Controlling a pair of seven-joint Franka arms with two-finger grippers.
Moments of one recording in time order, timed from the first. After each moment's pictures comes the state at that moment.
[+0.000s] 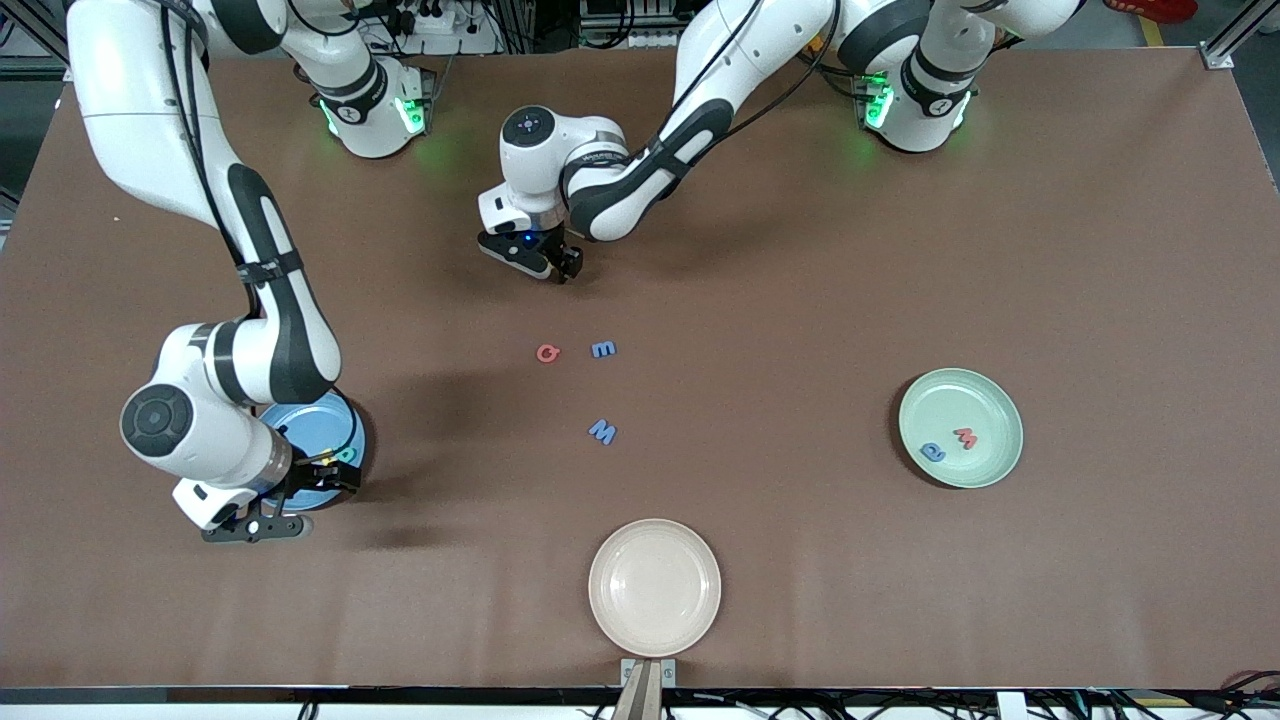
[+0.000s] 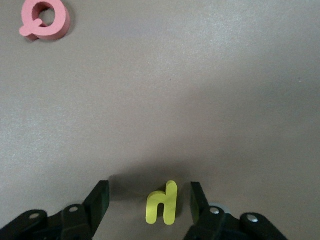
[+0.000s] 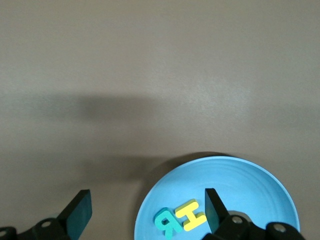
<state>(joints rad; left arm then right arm) -0.95 0.98 -0.31 -1.31 0.40 2.36 -0.90 0.13 0.72 -0.07 -1.42 0.03 2.18 -0.01</state>
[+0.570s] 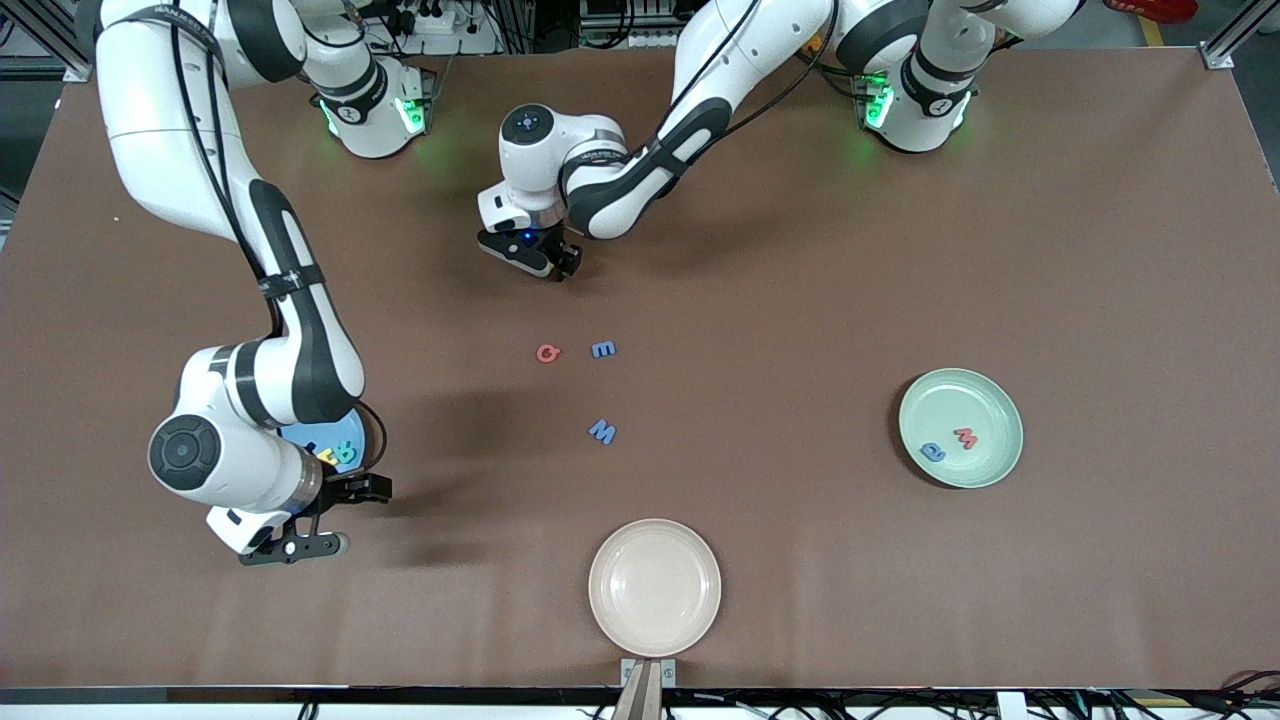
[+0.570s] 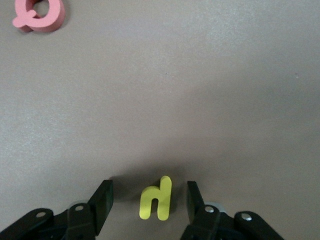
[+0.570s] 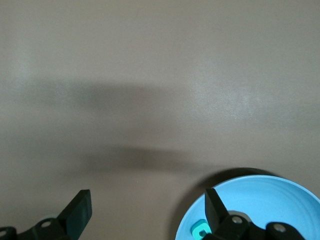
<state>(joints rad) -0.96 0.98 -0.31 -1.31 0.40 2.36 -0.92 0.14 0.80 -0.02 -1.29 0.04 2.10 -0.01</state>
